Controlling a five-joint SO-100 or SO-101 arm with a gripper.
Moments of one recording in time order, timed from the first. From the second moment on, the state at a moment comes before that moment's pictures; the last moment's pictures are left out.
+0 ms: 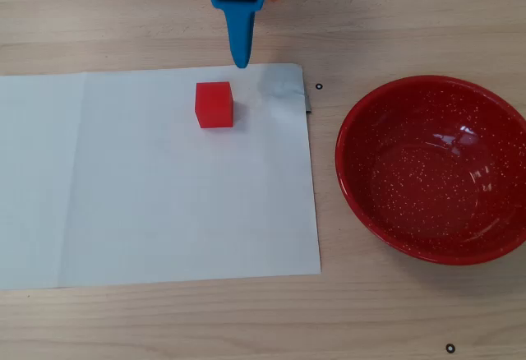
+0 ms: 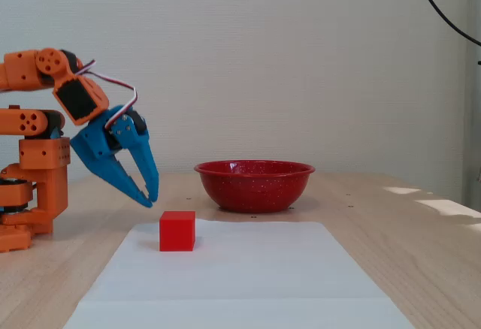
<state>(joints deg) 1.2 174.7 161.6 64.8 -10.8</state>
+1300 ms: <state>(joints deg) -8.1 121.6 114.3 92.1 2.8</state>
